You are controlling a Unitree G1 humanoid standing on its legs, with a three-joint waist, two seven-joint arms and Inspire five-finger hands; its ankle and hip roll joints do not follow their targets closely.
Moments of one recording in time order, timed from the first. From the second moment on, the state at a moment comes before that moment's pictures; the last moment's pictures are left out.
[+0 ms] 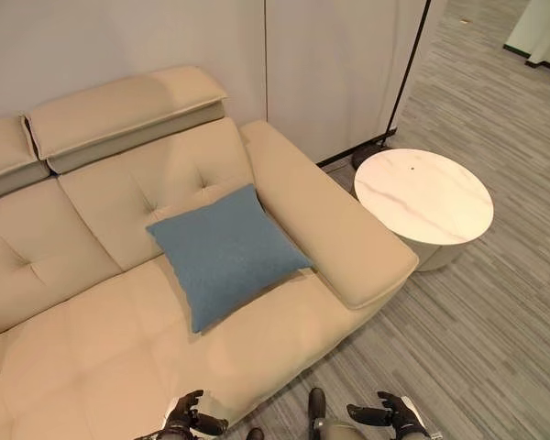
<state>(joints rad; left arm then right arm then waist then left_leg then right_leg) -0.04 0.20 -0.22 1.18 -0.12 -0.11 0.17 -0.08 -0.24 0.20 1.20 0.01 -0.07 -0.20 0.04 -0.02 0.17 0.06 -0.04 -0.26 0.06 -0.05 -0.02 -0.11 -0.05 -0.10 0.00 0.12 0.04</state>
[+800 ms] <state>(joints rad) -0.04 0.22 -0.18 1.17 -0.16 -0.10 0.16 -0.02 -0.24 0.19 1.20 0.04 -0.07 -0.20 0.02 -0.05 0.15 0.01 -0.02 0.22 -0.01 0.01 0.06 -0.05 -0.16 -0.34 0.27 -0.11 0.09</state>
